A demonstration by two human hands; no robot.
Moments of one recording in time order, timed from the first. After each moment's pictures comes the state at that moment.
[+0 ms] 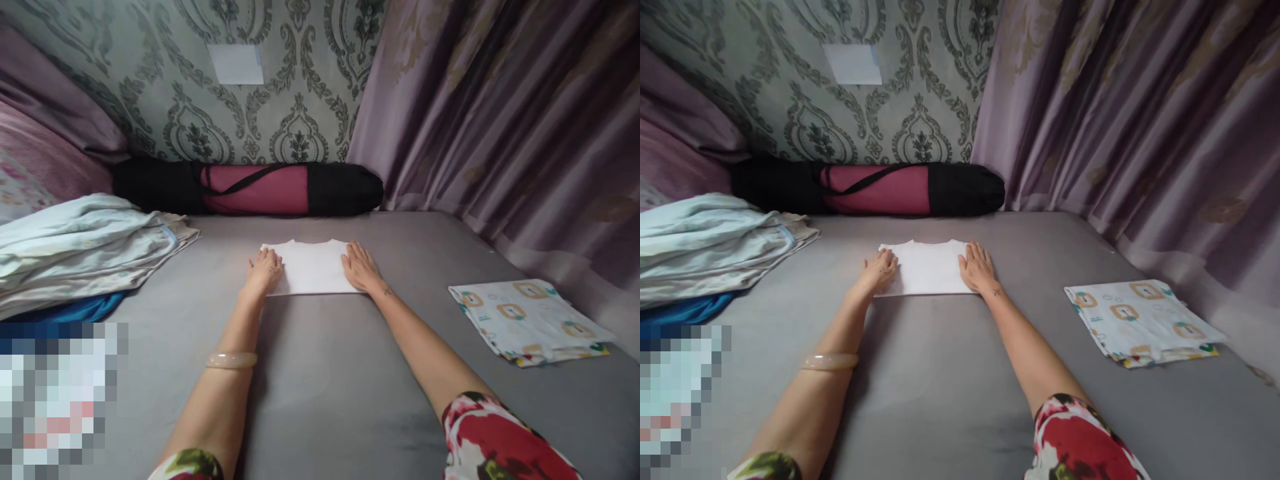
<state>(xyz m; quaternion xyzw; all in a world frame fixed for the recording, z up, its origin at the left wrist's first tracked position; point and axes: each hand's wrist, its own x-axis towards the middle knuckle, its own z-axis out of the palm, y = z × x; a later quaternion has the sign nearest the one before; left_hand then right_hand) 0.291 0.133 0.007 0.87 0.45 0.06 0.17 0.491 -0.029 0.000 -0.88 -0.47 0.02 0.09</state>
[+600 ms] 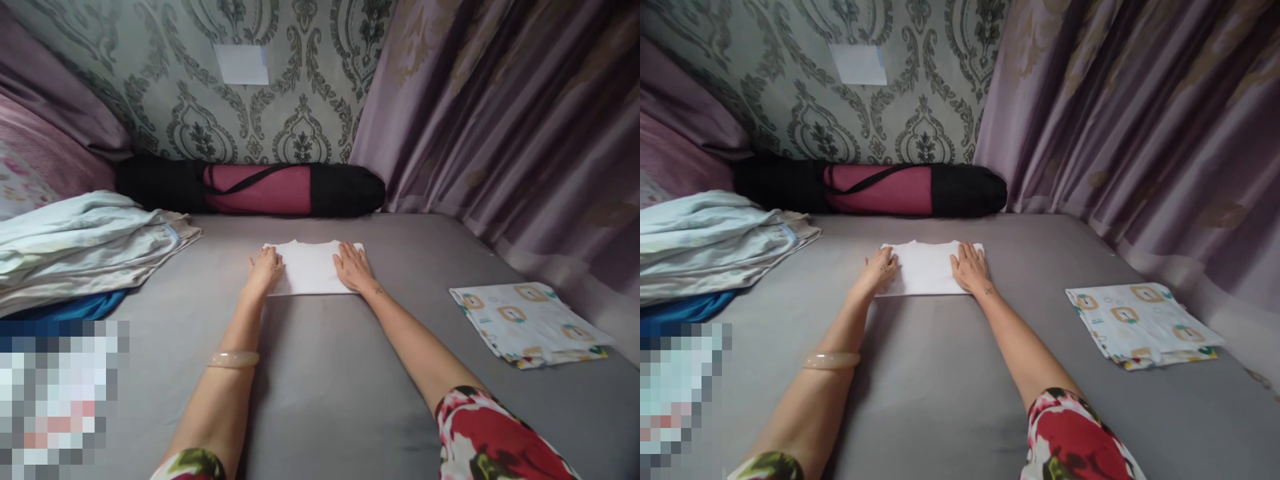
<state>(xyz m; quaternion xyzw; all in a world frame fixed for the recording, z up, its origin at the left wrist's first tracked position) 0.290 0.133 0.016 0.86 0.45 0.10 0.20 0.477 -0.012 -0.003 -0.87 -0.49 0.00 0.09</state>
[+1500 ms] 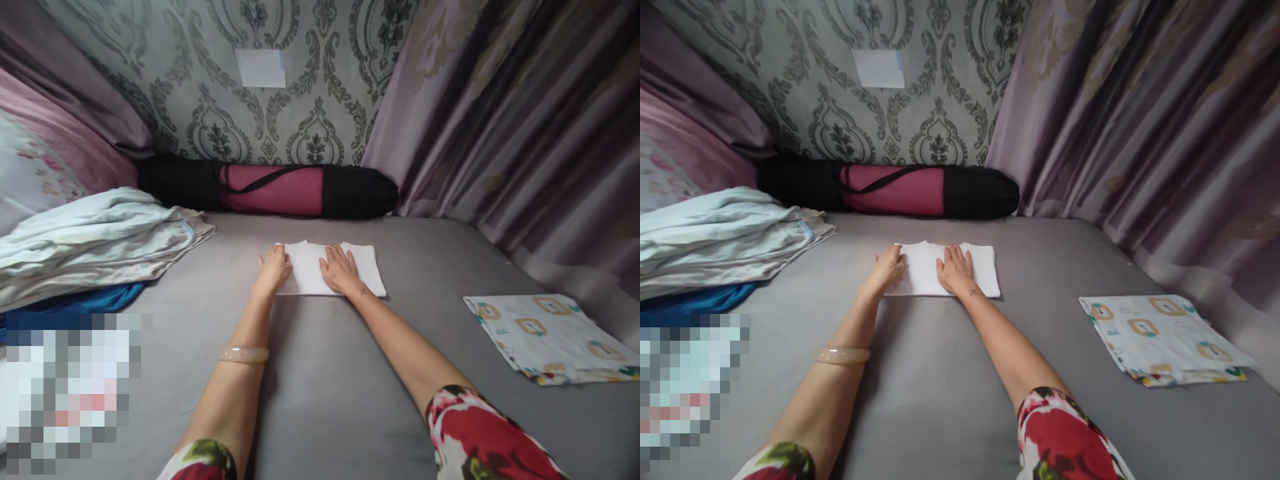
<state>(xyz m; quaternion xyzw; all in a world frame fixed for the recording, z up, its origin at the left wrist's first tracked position) 0.288 0.136 0.018 0.86 0.46 0.11 0.21 0.427 0.028 0.001 -0.85 -0.52 0.01 0.11</state>
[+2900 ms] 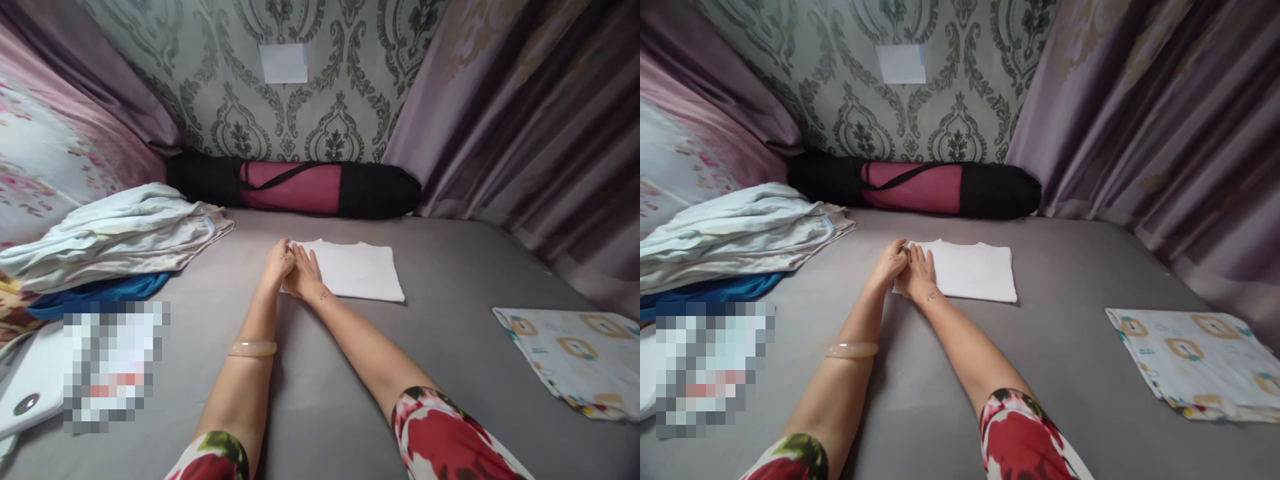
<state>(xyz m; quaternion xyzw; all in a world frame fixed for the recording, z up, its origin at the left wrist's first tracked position) 0.271 0.160 0.018 0.81 0.49 0.20 0.27 0.325 0.089 0.005 -0.77 -0.63 0.05 0.11</state>
